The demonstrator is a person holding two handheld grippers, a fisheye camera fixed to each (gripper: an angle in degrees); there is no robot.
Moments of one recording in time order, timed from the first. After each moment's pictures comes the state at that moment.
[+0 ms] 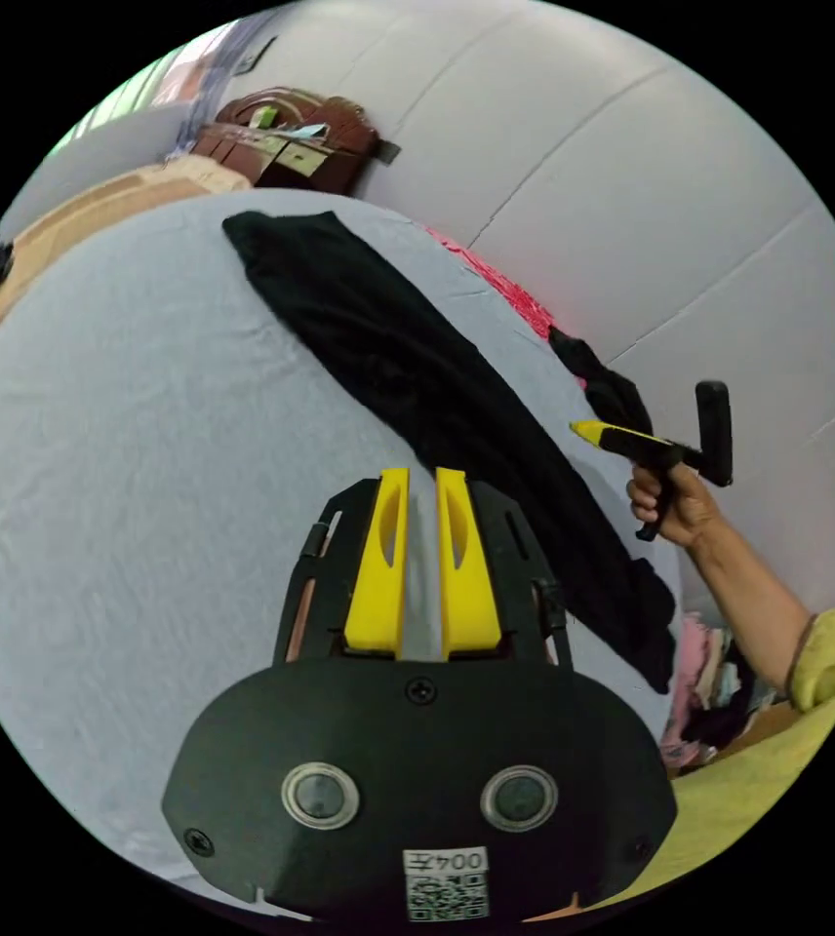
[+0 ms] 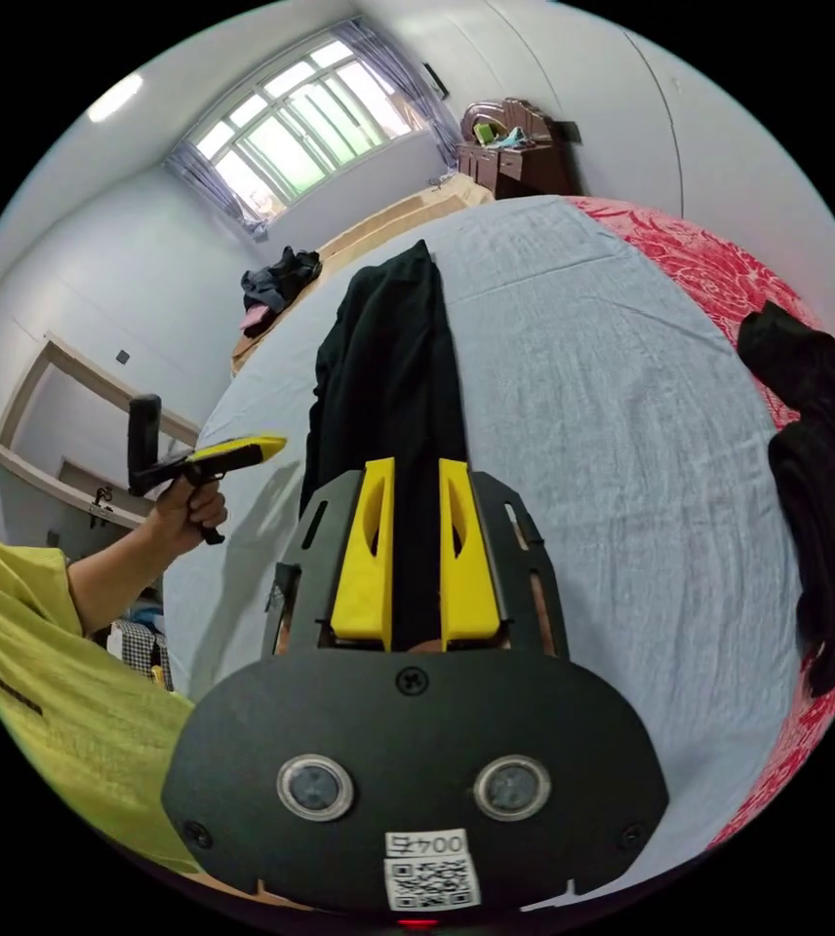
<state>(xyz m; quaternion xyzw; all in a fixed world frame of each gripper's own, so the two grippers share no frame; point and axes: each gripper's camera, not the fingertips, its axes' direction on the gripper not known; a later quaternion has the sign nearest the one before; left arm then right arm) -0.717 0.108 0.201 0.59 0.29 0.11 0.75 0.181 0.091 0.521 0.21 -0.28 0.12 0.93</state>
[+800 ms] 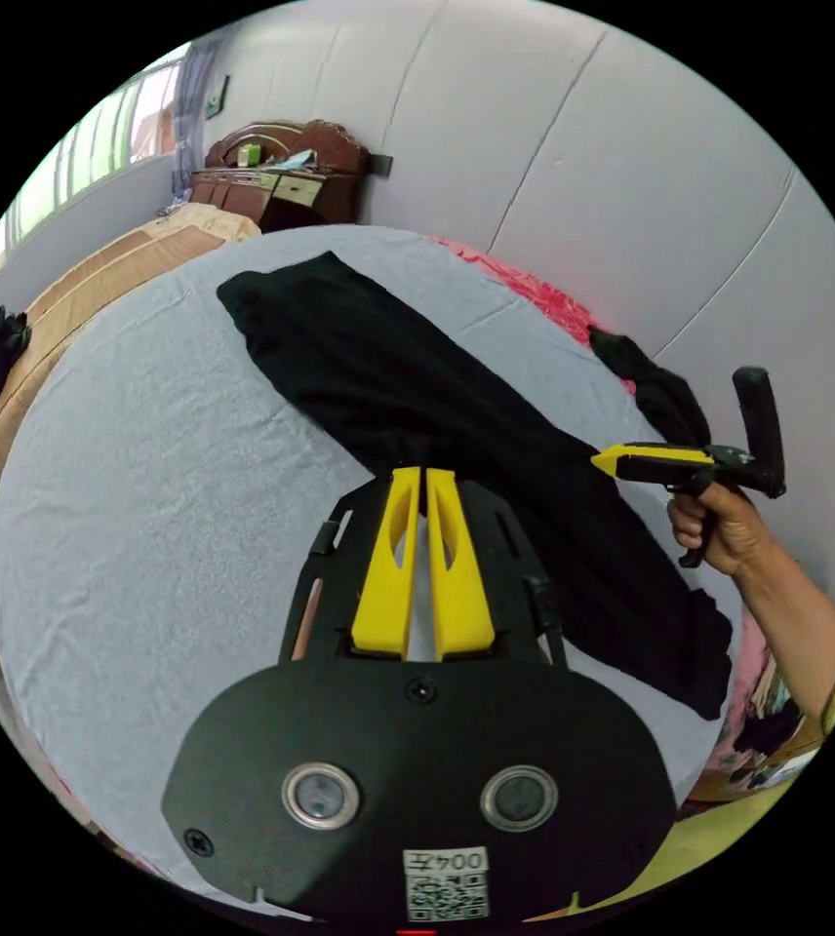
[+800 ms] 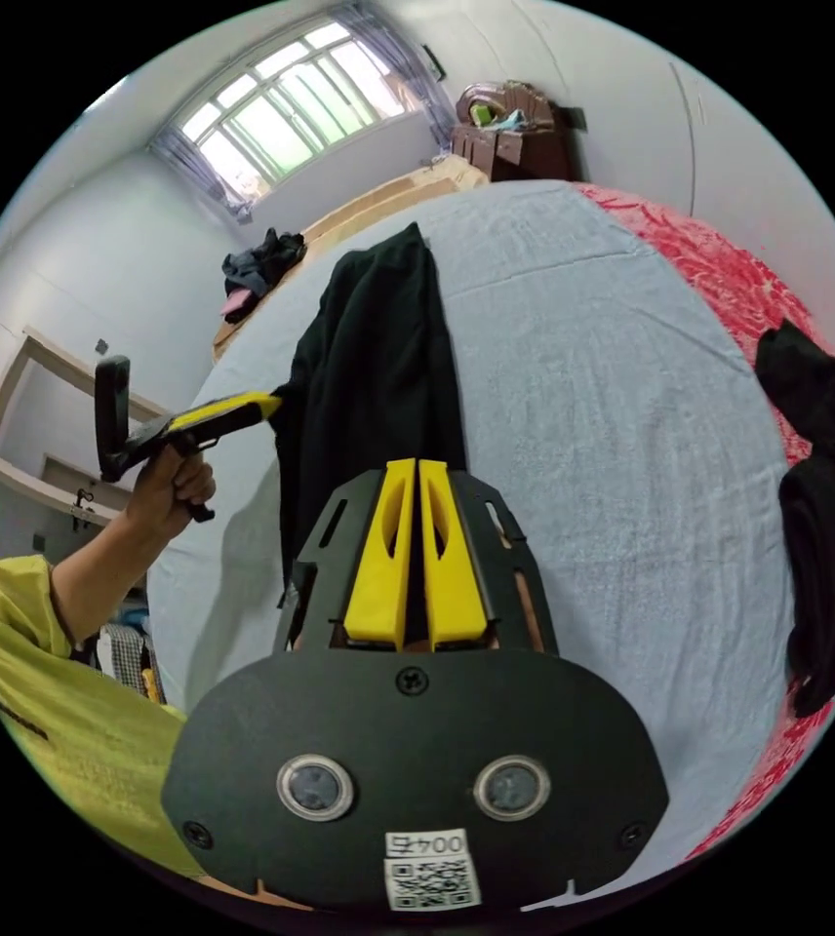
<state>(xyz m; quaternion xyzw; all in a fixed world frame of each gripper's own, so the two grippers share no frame) -0.668 0.141 0.261 0.62 0.21 0.08 0.75 0.156 0.069 0.490 0.18 -0.26 0.12 0.94</state>
